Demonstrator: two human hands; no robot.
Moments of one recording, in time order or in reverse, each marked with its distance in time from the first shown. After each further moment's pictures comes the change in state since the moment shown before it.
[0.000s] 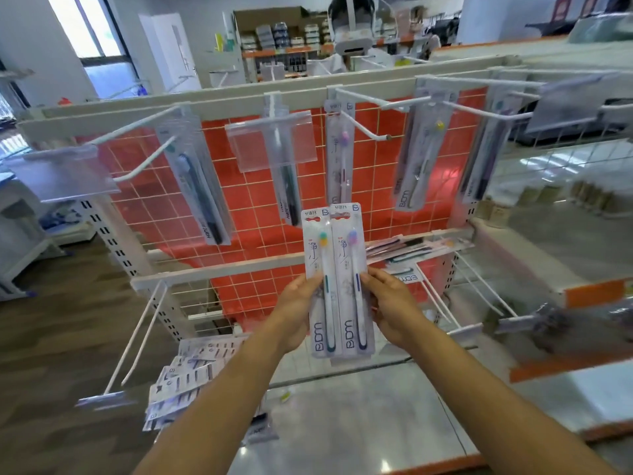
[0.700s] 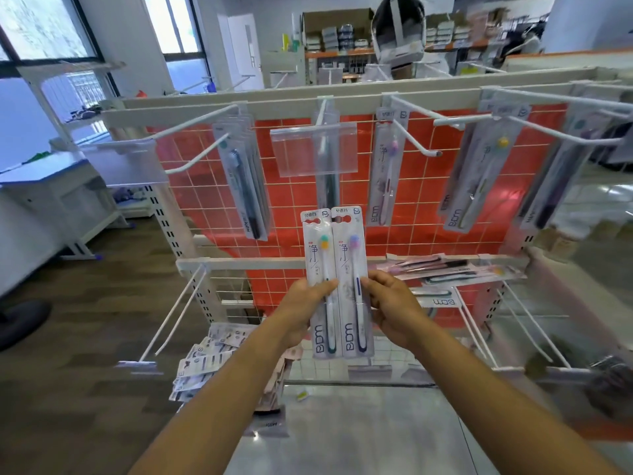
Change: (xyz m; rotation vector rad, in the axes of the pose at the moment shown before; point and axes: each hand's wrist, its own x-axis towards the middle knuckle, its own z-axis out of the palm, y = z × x) left_hand 0.001 0.012 -0.025 0.059 0.132 0.030; right_hand 0.030 -0.008 0.027 -0.114 -0.234 0.043
